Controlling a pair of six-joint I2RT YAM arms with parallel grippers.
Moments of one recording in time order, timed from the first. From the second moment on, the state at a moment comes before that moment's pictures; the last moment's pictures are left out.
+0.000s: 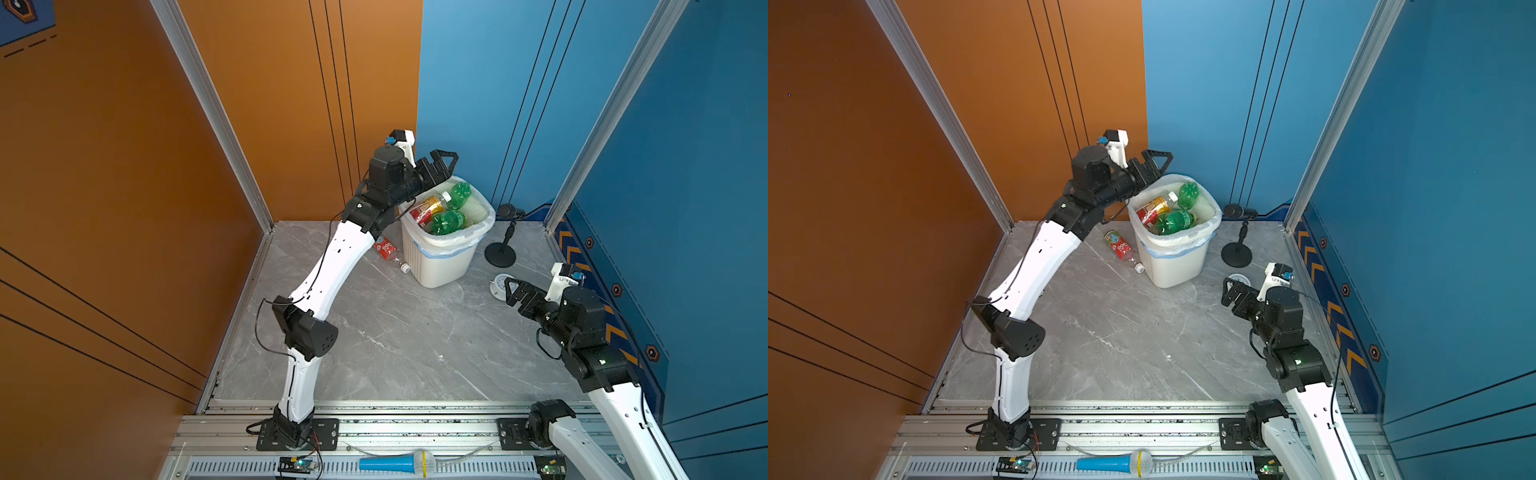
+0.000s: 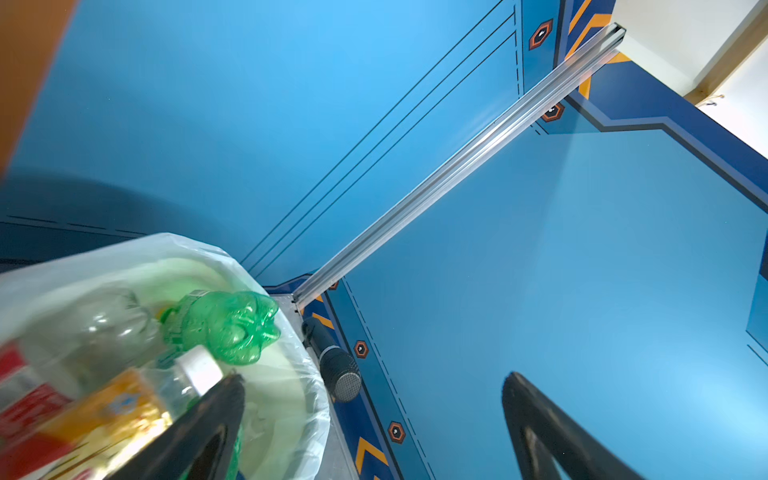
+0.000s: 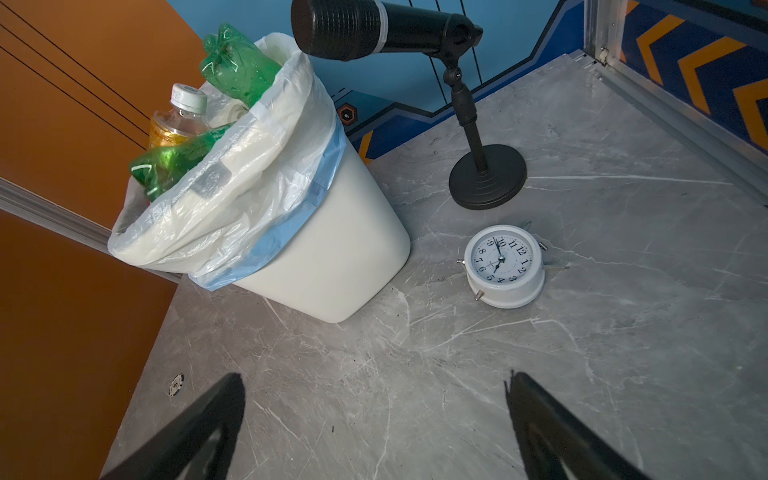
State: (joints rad) left arm -0.56 1.97 2.35 -0.39 0.18 -0.81; right arm 0.16 0.68 0.77 -0.49 -0.01 0.57
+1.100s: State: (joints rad) left arm -0.34 2.01 1.67 -0.44 0.01 -0.71; right arm 0.15 0.72 0.77 -0.52 -0.01 0.57
